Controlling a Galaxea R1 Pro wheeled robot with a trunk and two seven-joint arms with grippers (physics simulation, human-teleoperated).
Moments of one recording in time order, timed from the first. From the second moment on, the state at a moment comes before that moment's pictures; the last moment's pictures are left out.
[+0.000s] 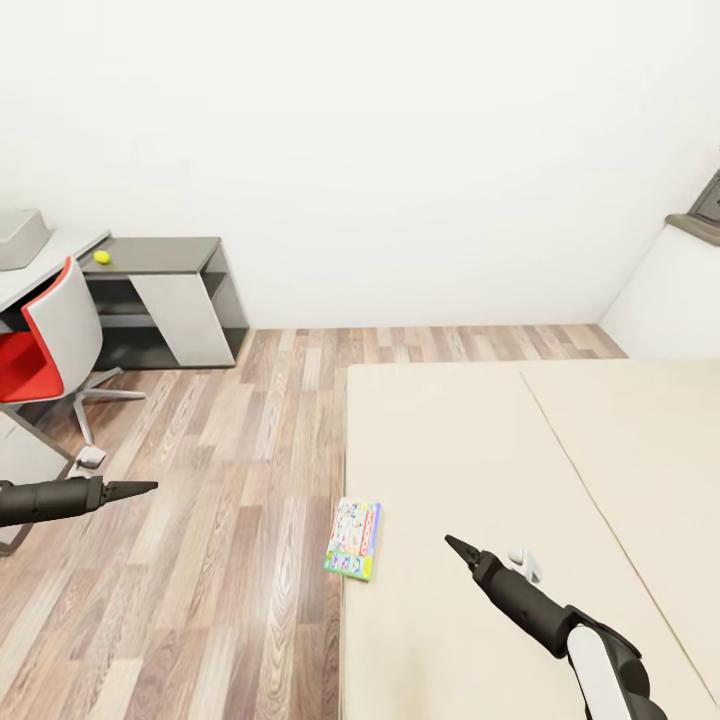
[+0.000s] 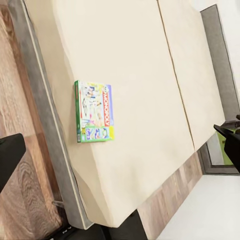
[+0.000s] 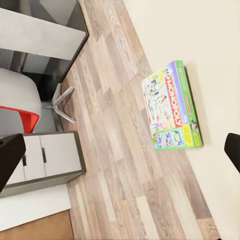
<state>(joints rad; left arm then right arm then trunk) -0.84 0.57 0.32 -0.59 -0.22 0.65 -1.56 -0.16 0.05 -0.27 -1.41 -0.69 0.75 0.33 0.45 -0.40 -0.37</state>
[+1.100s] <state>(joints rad) -0.84 0.57 0.32 -0.59 -0.22 0.65 -1.56 -0.16 0.06 -0.27 -1.39 -0.69 0.75 0.33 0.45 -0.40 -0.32</state>
